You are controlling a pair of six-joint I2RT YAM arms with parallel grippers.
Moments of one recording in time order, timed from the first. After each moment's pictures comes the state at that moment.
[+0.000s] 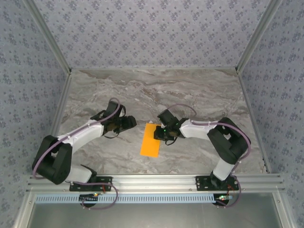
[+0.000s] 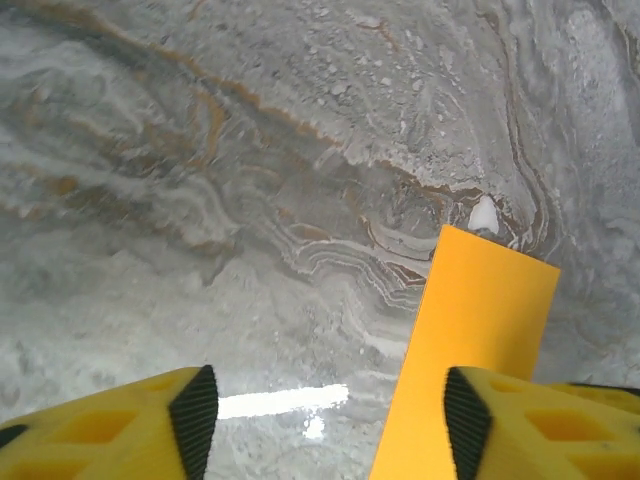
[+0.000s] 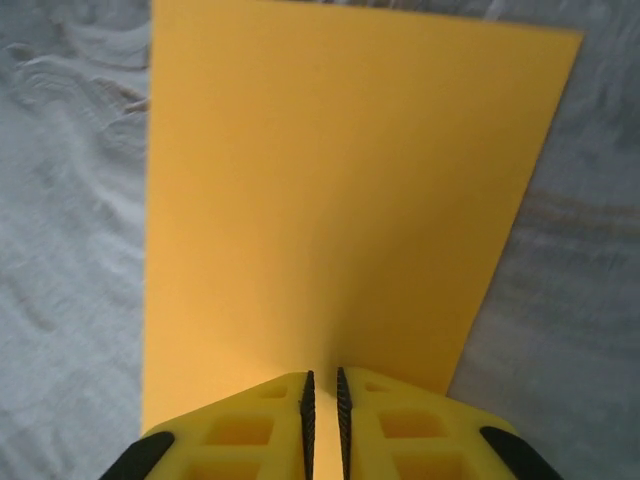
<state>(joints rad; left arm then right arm) -0.49 1.37 0.76 -0.37 0.17 -0.77 0.76 1.72 0.88 -0.22 -0.23 0.79</state>
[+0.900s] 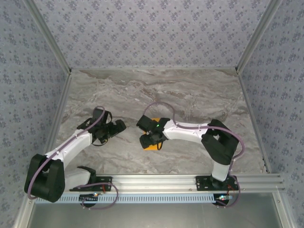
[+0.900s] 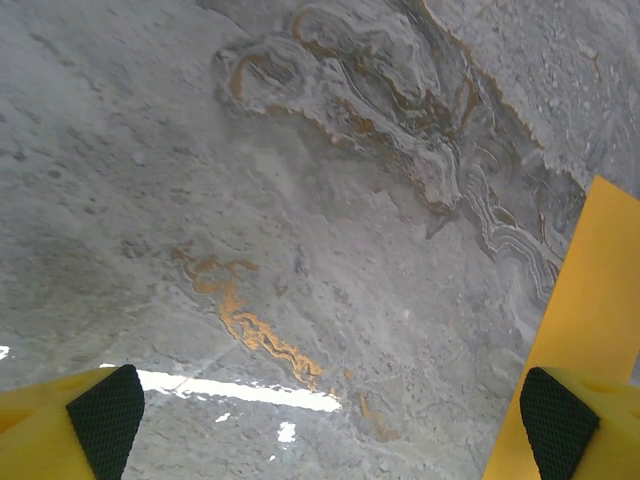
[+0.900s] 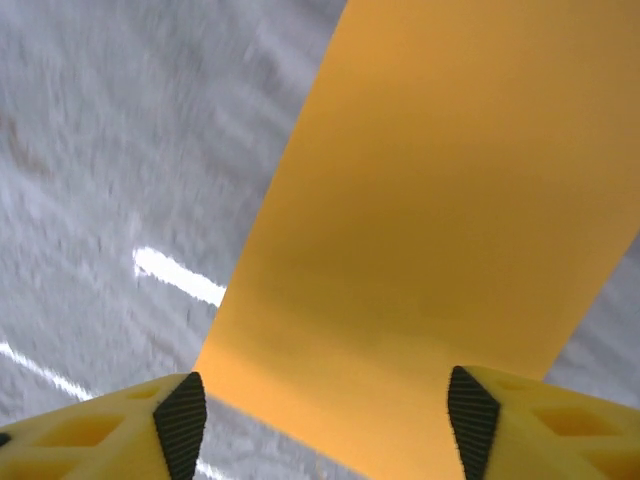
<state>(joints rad) -0.32 1.17 0.61 -0.49 0.15 -0.81 1.03 1.80 1.19 -0.66 0.06 0.54</state>
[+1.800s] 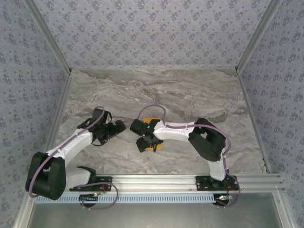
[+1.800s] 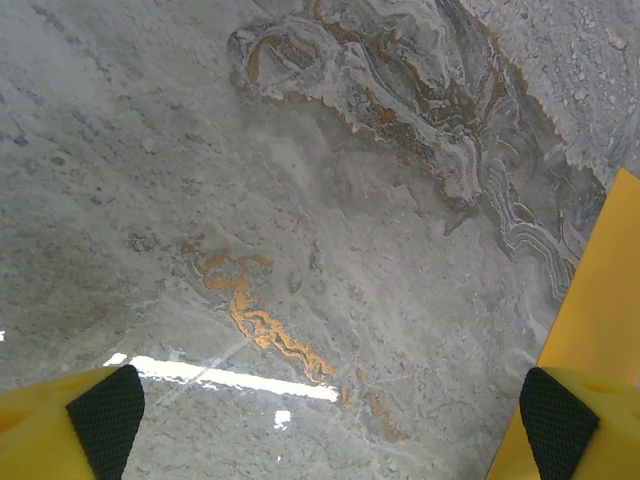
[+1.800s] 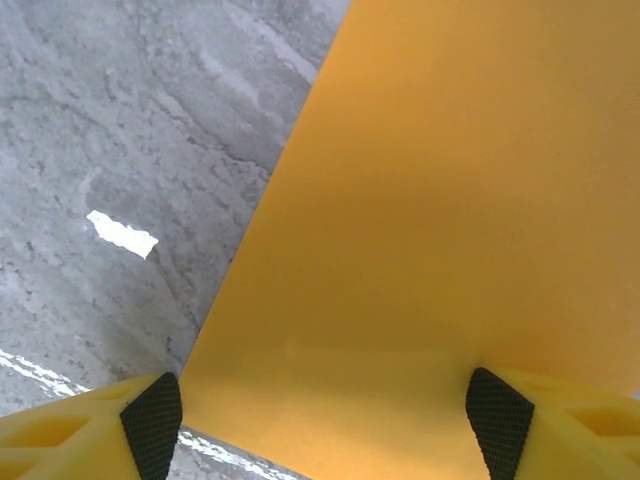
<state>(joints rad) -0.31 1.20 0.60 -0.49 0.17 -0.81 1.06 1.94 1.29 -0.74 0.08 0.56</state>
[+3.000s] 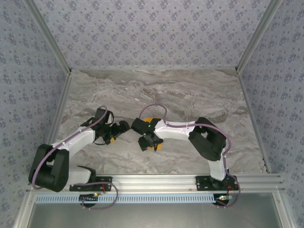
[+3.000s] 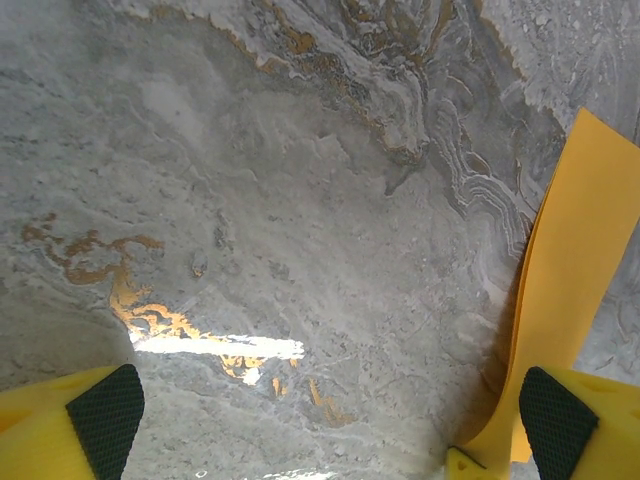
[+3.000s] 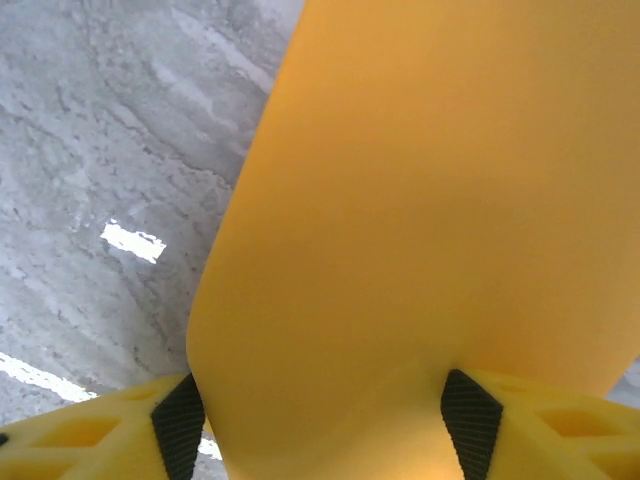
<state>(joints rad) -0.32 1.29 0.60 -0.39 0.33 -0.80 1.04 1.94 1.28 -0.74 0.08 0.56</state>
